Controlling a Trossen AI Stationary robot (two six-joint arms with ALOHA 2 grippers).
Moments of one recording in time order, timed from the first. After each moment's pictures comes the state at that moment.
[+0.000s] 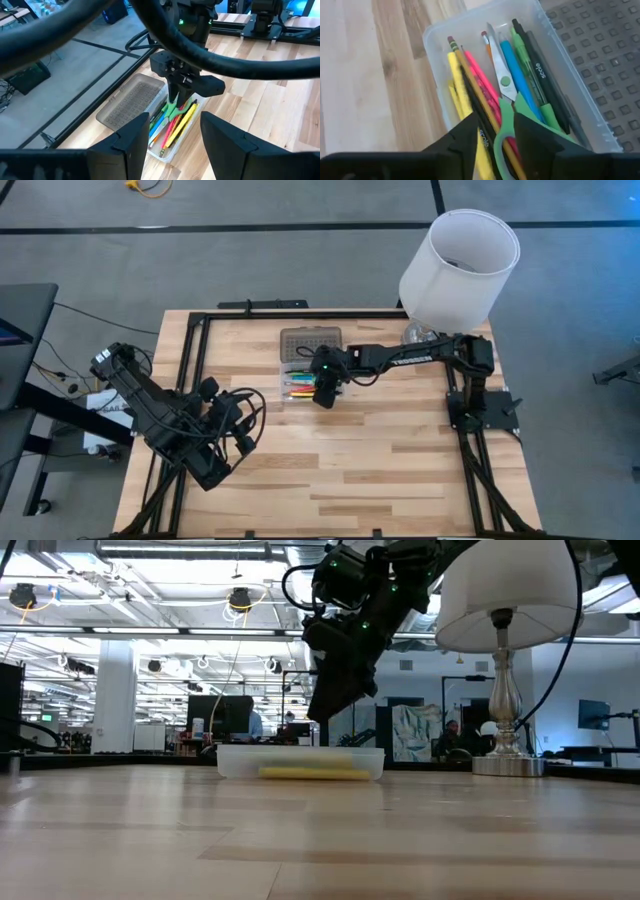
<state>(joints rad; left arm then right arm) -0.75 1.43 1.45 -1.40 -1.11 -1.15 -0.12 1.92 1.36 -0.41 0.00 0.15</state>
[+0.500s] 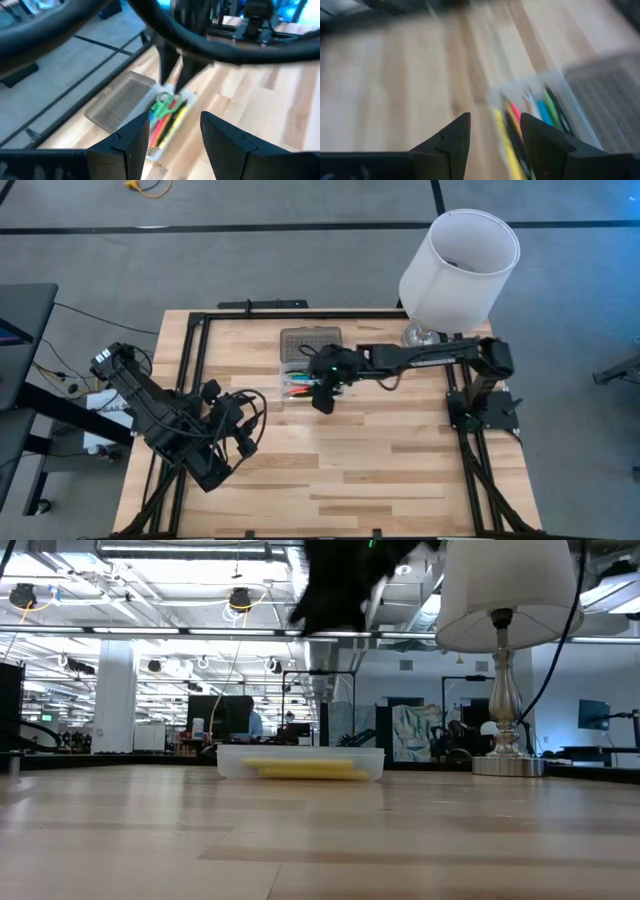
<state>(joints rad) -0.75 1.42 1.45 -1.34 -1.09 -1.15 -0.03 1.79 1.45 -0.43 0.00 0.15</state>
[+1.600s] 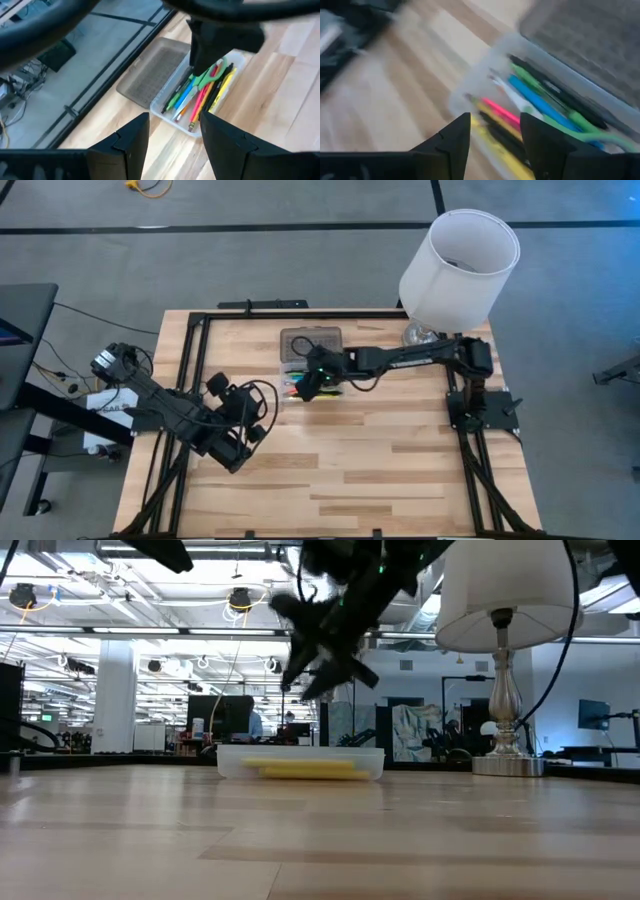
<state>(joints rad) -0.60 1.43 1.28 -1.35 -1.00 -1.10 -0.08 1.93 1.45 -0.38 0.11 0.65</state>
